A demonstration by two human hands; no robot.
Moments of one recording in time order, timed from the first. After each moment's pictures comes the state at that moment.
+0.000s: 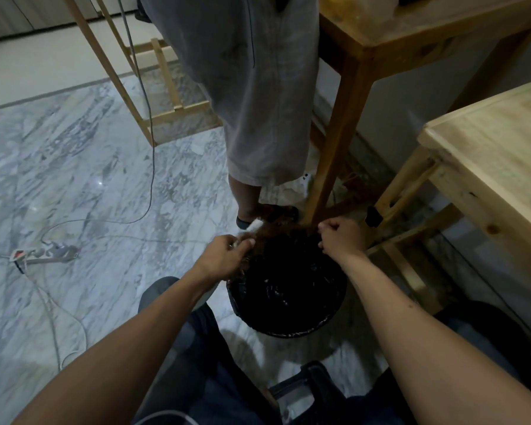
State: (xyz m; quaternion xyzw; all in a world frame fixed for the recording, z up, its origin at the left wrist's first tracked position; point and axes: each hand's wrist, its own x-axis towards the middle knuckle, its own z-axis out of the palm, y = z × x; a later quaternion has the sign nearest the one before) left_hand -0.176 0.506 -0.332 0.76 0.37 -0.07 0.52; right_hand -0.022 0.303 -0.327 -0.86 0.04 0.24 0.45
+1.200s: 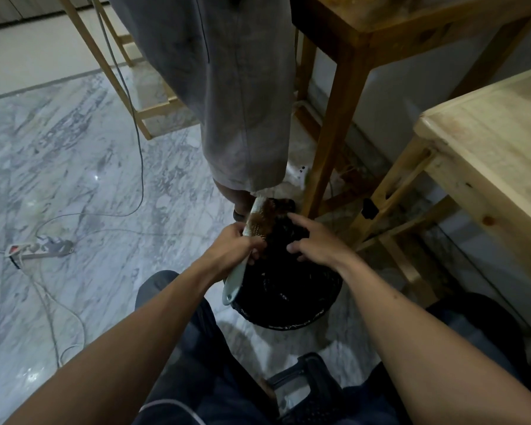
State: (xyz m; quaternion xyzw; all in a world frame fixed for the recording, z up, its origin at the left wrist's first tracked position) left_hand -0.159 0.479 -0.308 0.68 0.37 -0.09 0.63; right_hand -0.037 0.312 -0.330 -0.79 -0.14 0.43 0.41
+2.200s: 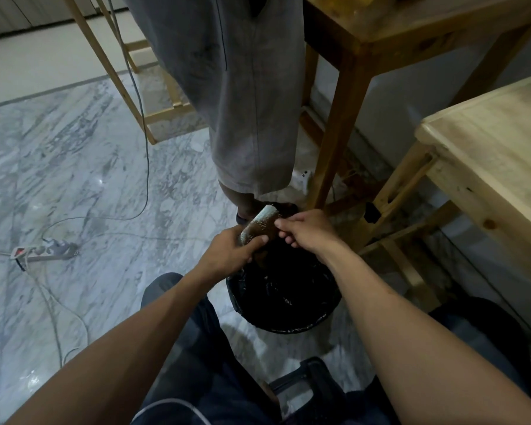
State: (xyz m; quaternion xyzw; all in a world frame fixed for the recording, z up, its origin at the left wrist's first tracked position) left_hand -0.174 0.493 -0.317 0.82 0.28 -0.05 0.49; right_hand -0.044 0.347 -0.313 -0.79 -0.07 0.35 0.50
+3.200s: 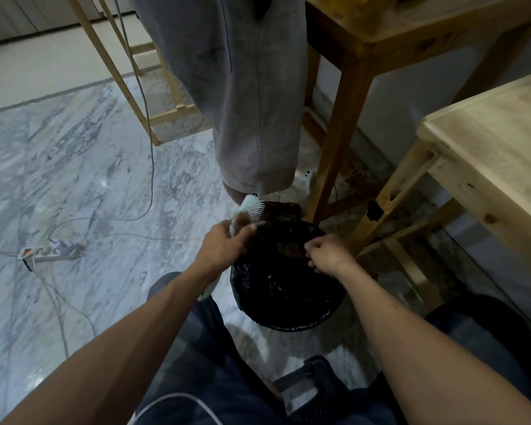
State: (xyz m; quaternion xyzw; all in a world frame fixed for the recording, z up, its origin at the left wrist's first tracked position) left_hand -0.176 0.508 -0.323 0.78 0.37 0.00 0.51; right_hand -0.048 0.303 -0.332 -0.84 -0.02 0.42 0.34
